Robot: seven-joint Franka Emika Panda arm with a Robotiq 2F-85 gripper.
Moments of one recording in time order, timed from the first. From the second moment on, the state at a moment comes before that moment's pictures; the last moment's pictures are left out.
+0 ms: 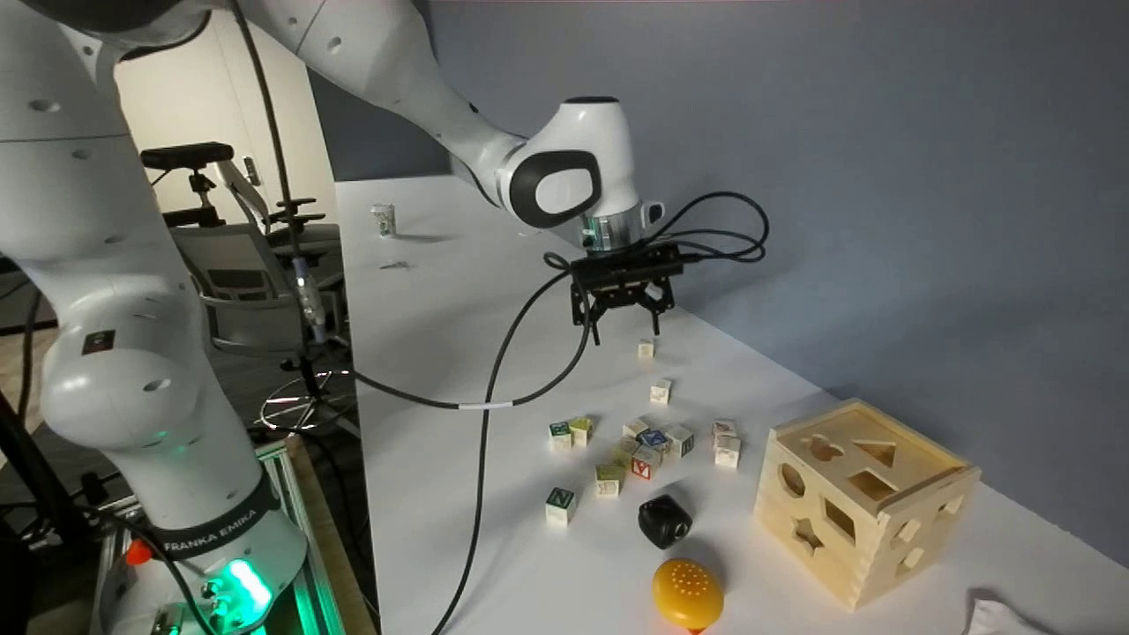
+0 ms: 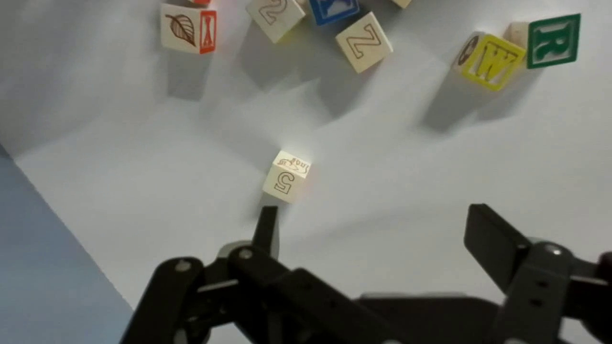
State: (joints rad) arm -0.04 0.03 -0.18 -2.27 0.01 2.51 -1.15
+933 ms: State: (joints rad) arm -0.11 0.16 -0.15 -2.15 0.11 2.38 -1.11
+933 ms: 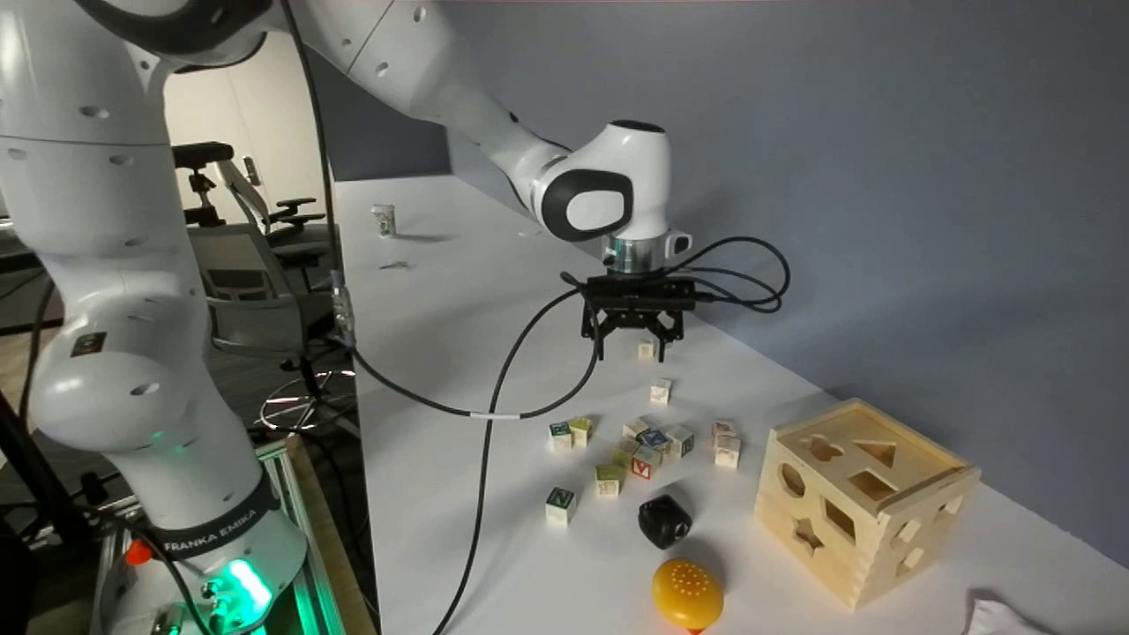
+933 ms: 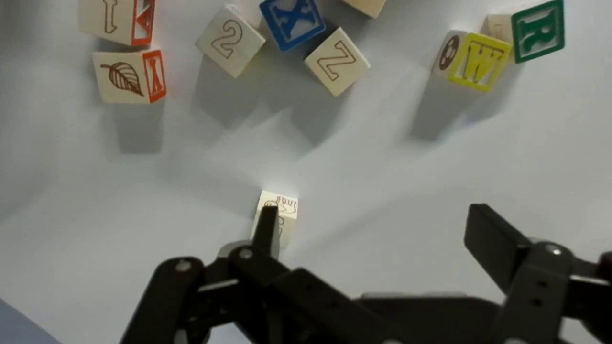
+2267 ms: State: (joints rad) arm -0.24 0.40 -0.06 -1.92 0.33 2.27 -1.10
